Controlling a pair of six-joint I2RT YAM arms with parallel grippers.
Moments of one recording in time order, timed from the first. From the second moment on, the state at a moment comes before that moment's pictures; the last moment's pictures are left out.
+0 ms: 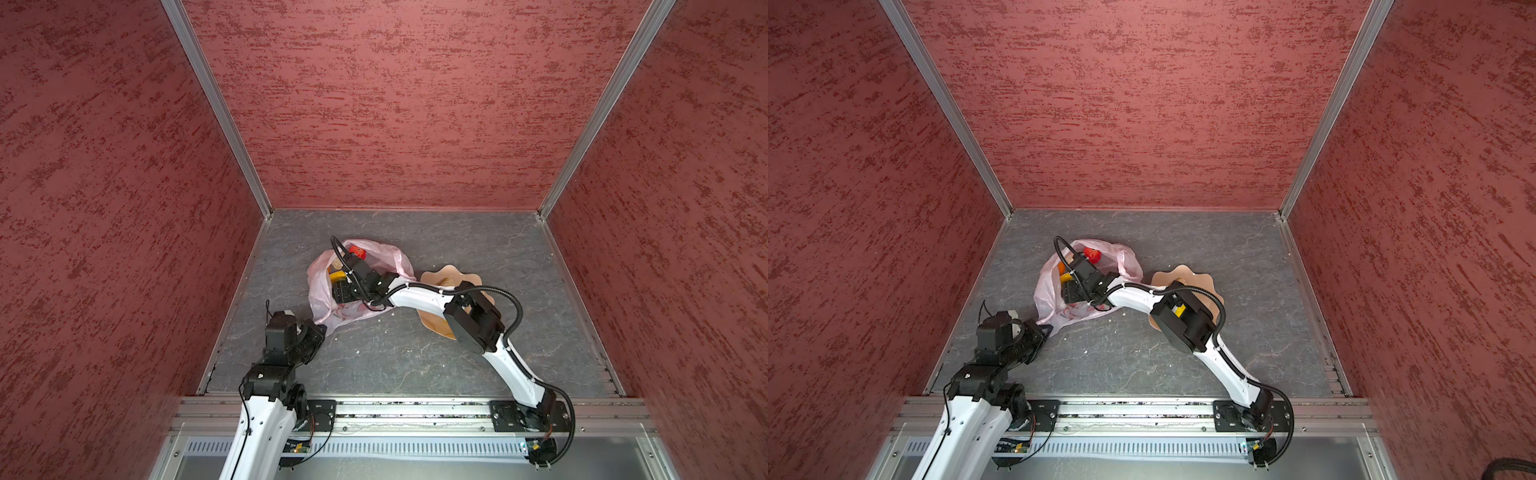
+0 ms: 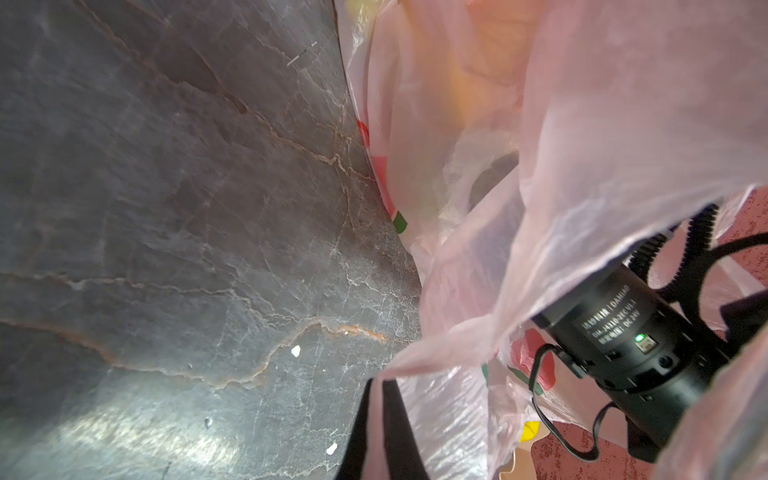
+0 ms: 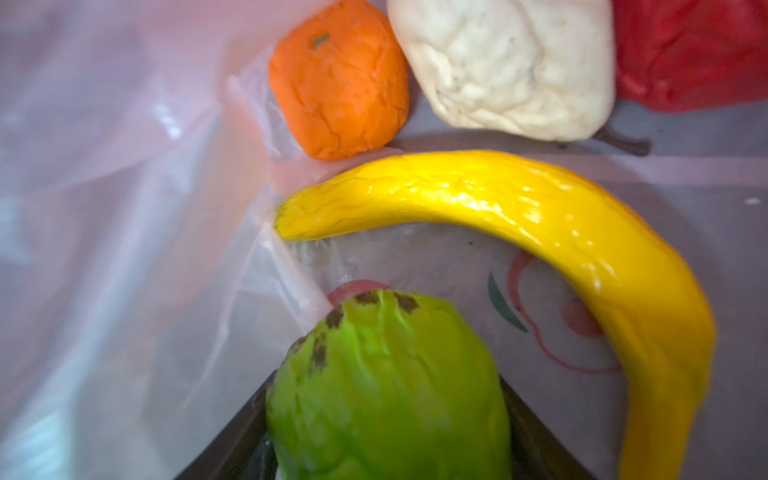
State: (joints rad) left arm -0.04 0.39 0.28 -0.61 0.27 -1.06; right arm 0.96 2.36 1.86 -0.24 -0.08 0.65
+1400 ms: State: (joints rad) left arm -0.04 0.46 0.28 -0.51 0.28 -1.06; right arm 0.95 1.78 1.57 -0.37 0.07 0.37
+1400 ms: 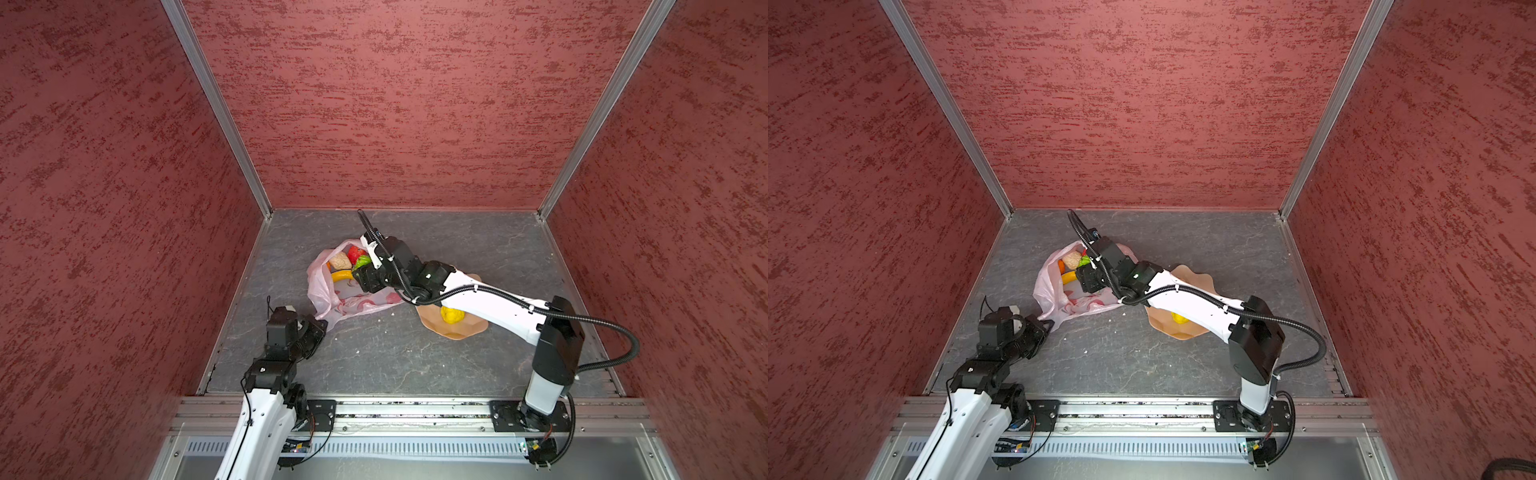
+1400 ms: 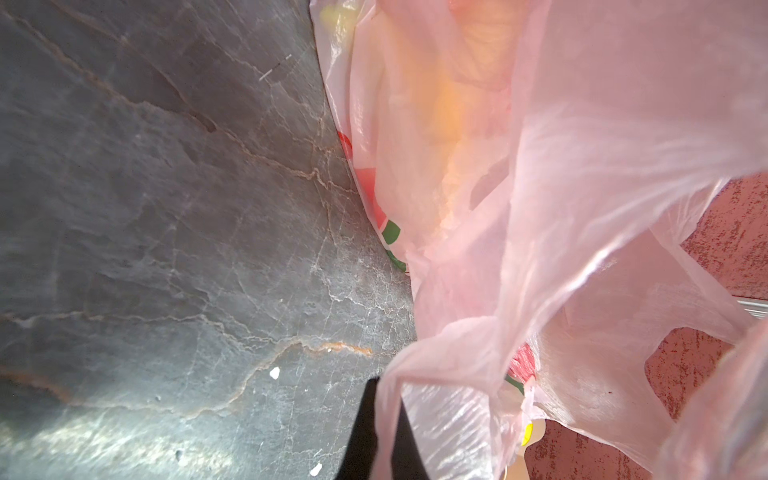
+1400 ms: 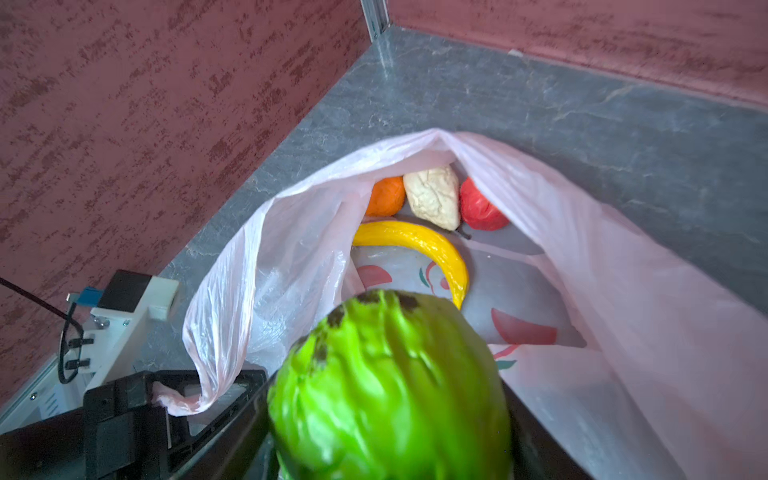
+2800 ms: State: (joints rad) left arm -0.06 0.44 0.28 -0.51 0.28 -1.07; right arm 0.58 1.32 0.96 -0.42 0.30 0.55
